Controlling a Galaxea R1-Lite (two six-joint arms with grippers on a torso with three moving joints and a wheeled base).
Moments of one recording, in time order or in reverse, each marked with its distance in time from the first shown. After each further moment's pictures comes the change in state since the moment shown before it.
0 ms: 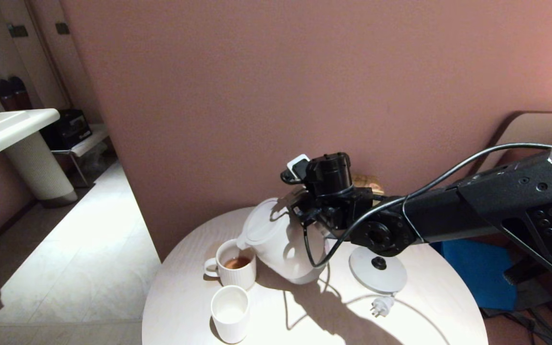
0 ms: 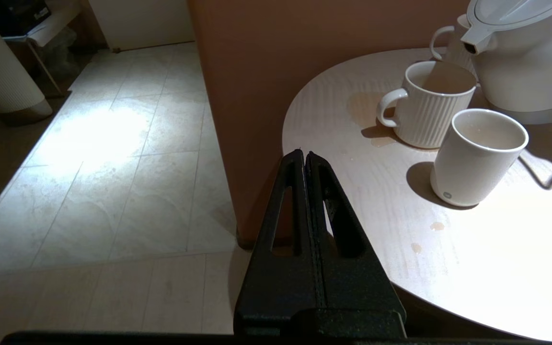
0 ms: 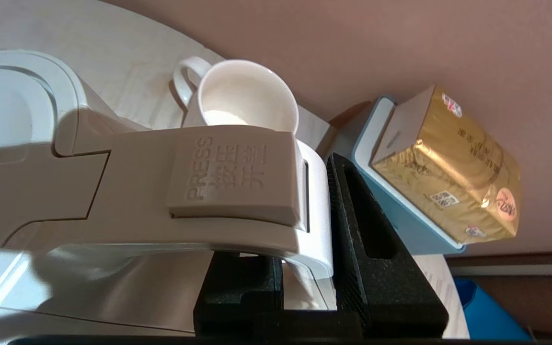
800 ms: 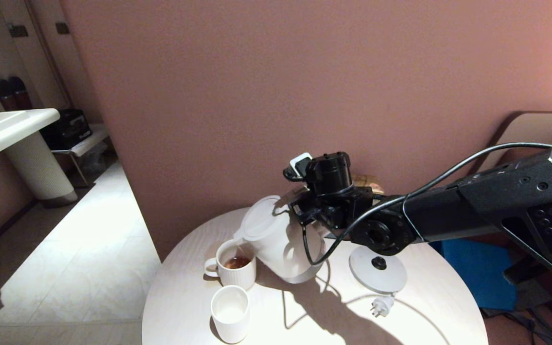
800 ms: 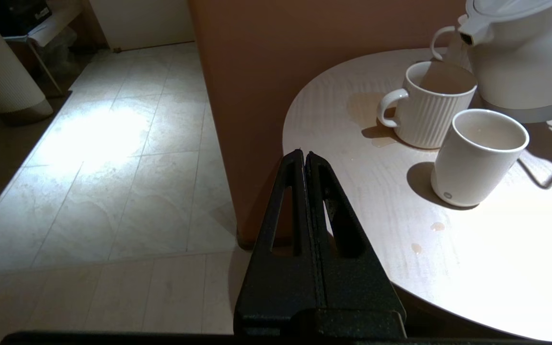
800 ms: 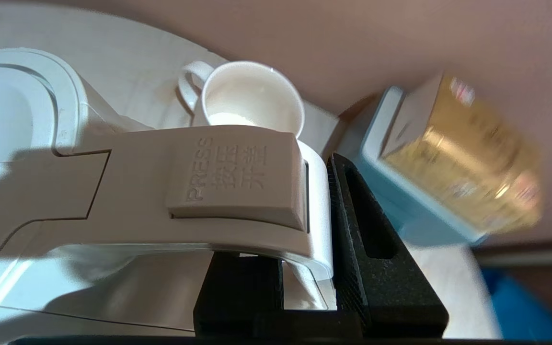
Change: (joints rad) left arm 0.000 0.000 0.000 0.000 0.000 0.000; right arm -0.001 -0.001 -0.001 0.012 0.003 0.094
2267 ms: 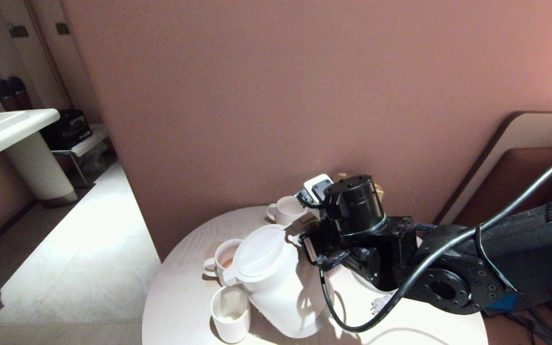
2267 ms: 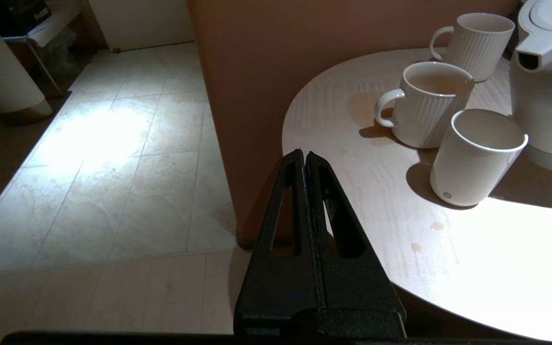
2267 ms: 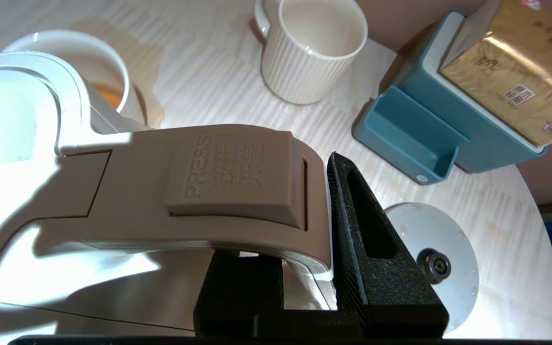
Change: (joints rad) left arm 0.000 0.000 0.000 0.000 0.000 0.000; right arm 0.118 -0.239 0.341 0.006 0.015 0.168
